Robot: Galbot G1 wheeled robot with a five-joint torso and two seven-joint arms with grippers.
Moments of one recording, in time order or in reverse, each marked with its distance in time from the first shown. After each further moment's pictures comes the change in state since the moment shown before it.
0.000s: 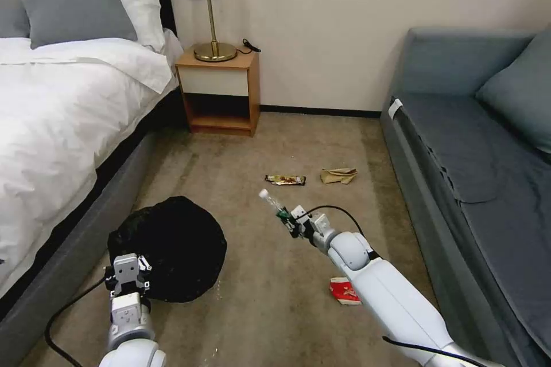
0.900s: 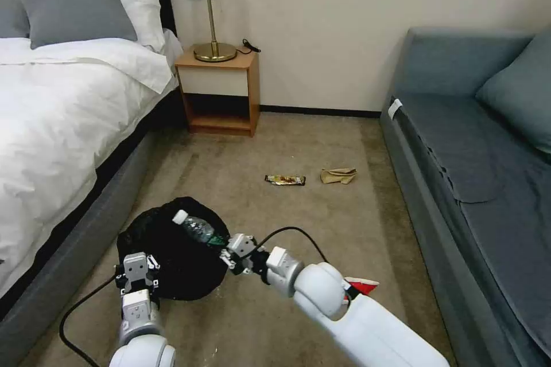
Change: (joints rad) left arm -0.018 -0.022 0.019 0.022 0.007 0.002 0.001; right arm -0.077 0.032 -0.260 0.295 -0.012 0.014 0.024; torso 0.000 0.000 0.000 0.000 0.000
